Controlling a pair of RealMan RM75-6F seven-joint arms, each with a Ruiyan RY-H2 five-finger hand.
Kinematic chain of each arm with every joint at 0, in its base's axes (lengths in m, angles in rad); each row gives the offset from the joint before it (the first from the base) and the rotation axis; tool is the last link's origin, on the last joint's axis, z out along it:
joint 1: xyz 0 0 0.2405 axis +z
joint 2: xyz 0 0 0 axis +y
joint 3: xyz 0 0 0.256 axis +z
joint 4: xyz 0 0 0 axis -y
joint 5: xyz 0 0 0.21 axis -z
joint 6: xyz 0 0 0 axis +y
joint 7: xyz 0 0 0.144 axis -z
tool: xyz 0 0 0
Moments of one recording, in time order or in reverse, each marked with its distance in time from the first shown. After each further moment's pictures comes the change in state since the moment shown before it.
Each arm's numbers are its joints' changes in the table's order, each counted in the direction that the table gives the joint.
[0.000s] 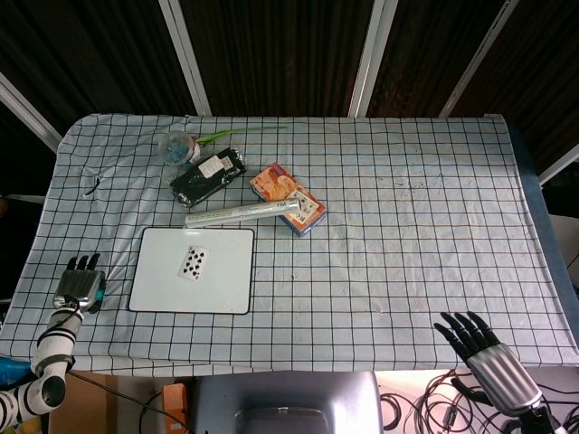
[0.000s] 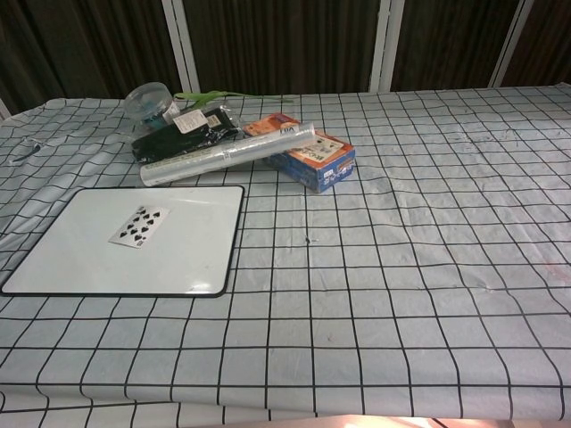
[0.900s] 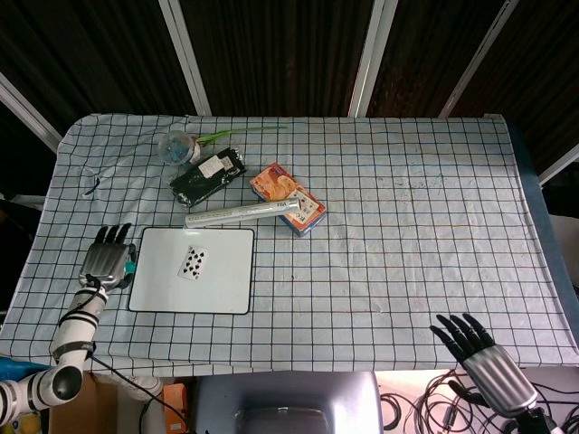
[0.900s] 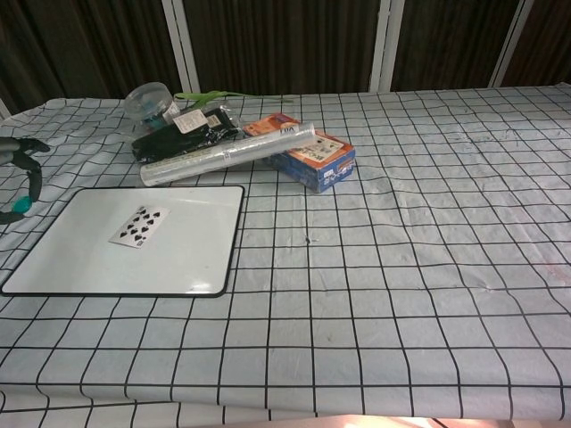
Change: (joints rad) left arm -0.085 0.088 -0.137 0.285 -0.020 0.109 -0.071; right arm 0.005 -0.005 -0.007 0.002 0.014 -0.015 0.011
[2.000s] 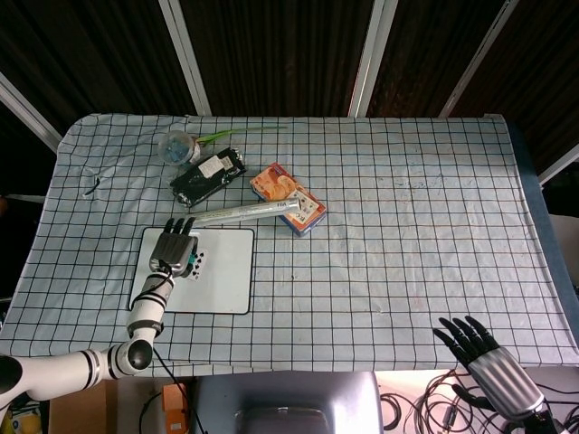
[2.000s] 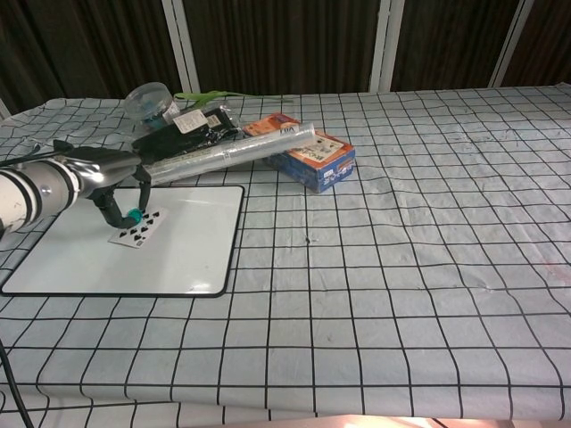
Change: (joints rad) left arm -0.203 -0.311 -0.044 -0.234 0.169 -0.052 -0.133; right arm 0.003 0.023 -0.015 -0.022 0.025 0.026 -0.058
